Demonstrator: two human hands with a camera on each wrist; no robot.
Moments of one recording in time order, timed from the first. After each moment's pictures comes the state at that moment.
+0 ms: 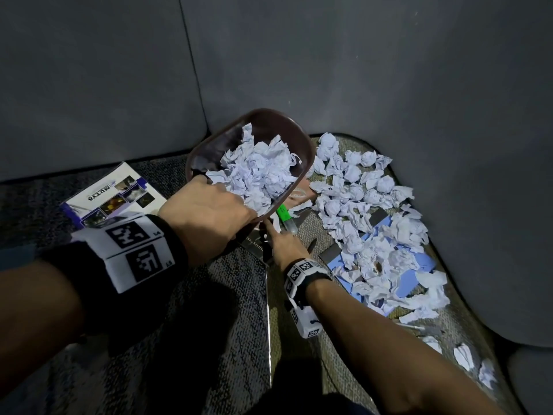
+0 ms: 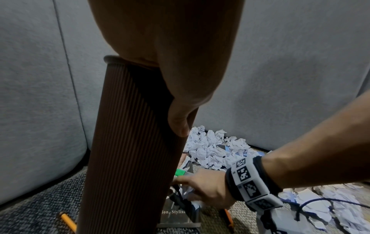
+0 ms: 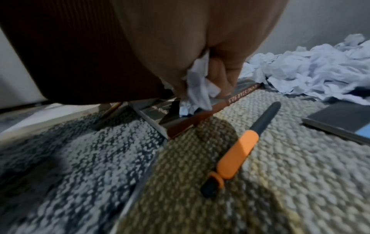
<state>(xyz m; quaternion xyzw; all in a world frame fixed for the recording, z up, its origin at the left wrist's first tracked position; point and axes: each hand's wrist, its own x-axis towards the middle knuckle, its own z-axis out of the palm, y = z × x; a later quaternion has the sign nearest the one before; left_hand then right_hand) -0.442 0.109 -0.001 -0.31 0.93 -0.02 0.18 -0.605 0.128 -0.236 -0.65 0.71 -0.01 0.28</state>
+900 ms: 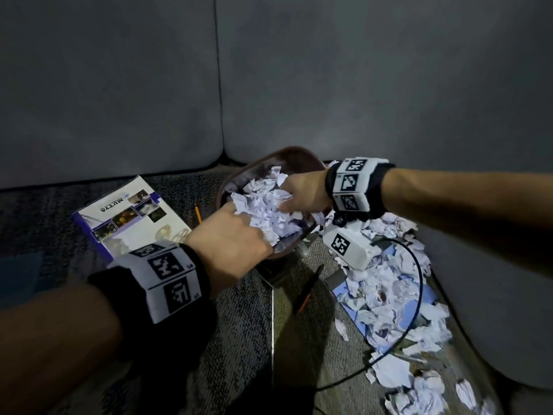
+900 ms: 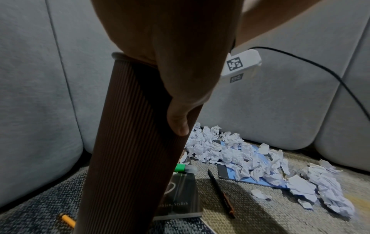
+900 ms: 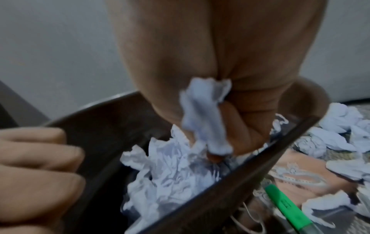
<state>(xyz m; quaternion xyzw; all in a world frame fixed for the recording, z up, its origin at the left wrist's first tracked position) -0.434 0.110 -0.011 -0.27 0.94 -0.05 0.18 -0.604 0.035 -0.019 -0.74 0.58 0.19 0.29</state>
